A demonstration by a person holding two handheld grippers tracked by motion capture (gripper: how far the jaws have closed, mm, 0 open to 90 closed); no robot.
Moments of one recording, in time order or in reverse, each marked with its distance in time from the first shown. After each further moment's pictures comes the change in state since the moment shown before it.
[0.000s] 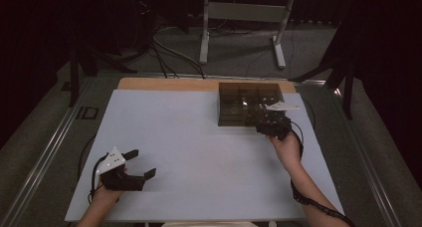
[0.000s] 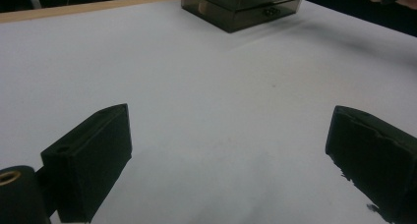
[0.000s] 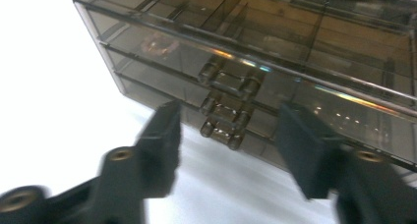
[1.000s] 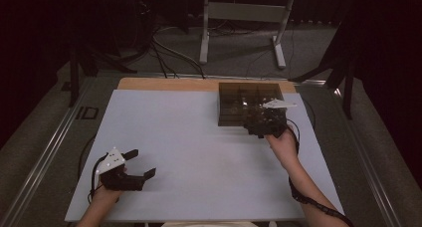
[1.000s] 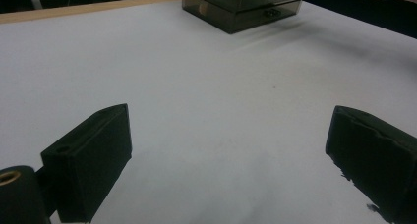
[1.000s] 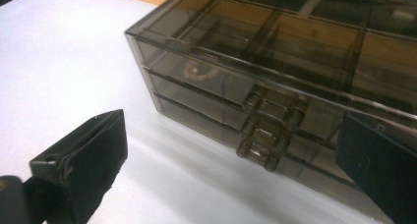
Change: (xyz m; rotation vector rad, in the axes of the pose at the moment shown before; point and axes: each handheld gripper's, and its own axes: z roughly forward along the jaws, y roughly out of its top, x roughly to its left) left arm 0.001 0.000 0.000 -0.005 0.001 -0.003; right arm 0.013 0.013 -0.002 -0.040 0.081 0.013
